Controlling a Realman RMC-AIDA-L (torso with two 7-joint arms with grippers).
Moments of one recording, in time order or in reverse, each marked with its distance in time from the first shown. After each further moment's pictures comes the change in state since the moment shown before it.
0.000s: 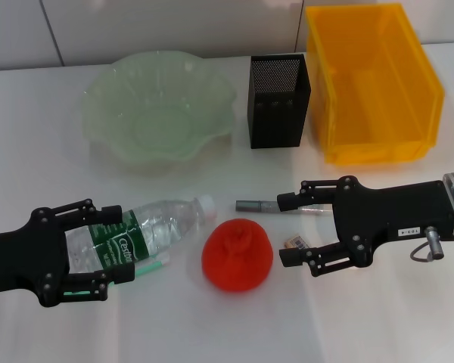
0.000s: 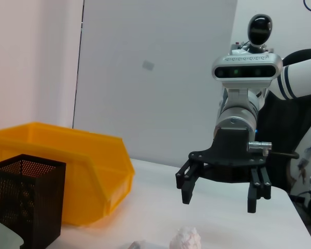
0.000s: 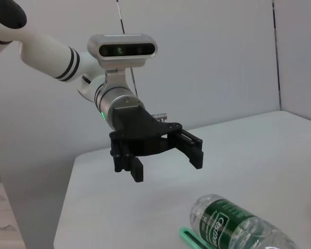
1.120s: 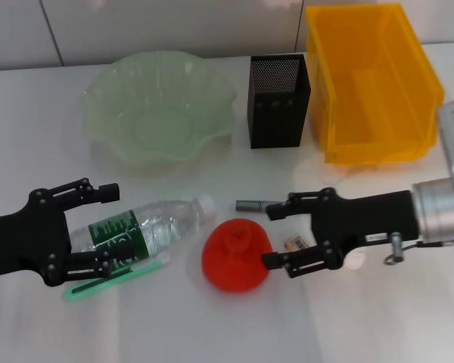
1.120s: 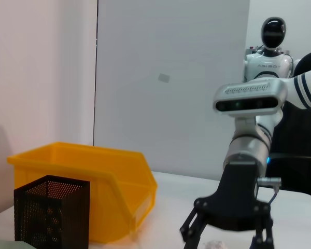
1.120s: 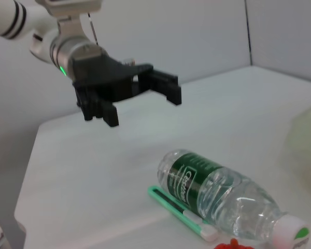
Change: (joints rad) left arm -0.001 -0.008 0.000 0.001 -0.069 -0.033 0.049; right arm 0.023 0.009 -0.096 0.082 -0.011 0.204 0.024
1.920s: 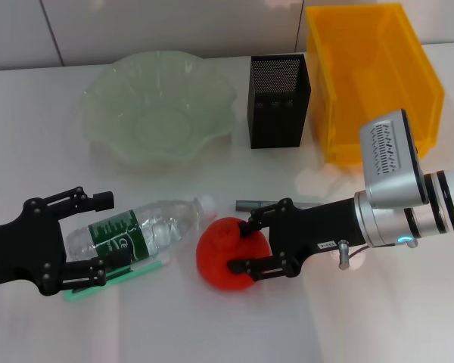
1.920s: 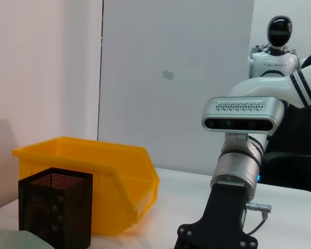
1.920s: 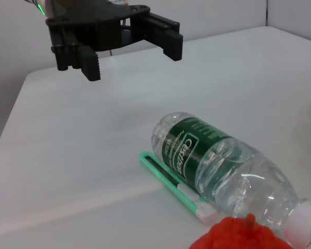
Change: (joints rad) left arm 0.019 0.000 0.002 0.000 -0.001 -0.005 0.004; right arm 0.064 0.003 -0.311 0.110 0.166 0.260 -0.040
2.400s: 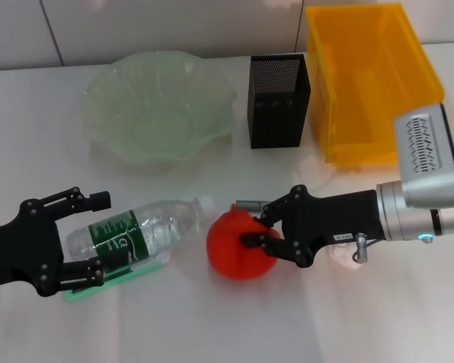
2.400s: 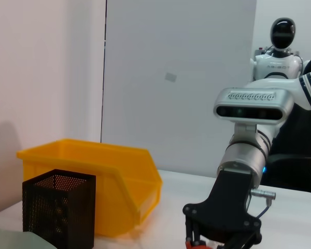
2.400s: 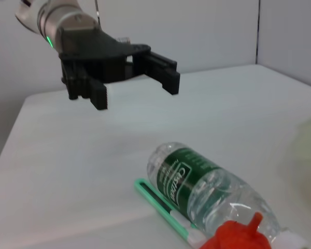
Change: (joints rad) left arm 0.017 -0.001 -0.009 0.000 -0.006 0.007 0.018; right arm -0.077 -0.007 0.007 -0.094 0.067 -0.060 -0.046
